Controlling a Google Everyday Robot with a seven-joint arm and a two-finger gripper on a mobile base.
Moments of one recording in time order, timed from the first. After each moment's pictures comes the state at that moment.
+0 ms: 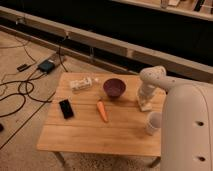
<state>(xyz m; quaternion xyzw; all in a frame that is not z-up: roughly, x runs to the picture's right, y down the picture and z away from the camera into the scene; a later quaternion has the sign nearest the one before) 0.245 0.107 0.917 -0.23 0.25 0.72 0.61</state>
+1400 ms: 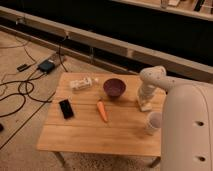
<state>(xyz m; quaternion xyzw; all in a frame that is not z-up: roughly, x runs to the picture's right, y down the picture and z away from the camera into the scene) 0.245 0.107 0.917 -0.23 0.25 0.72 0.61</state>
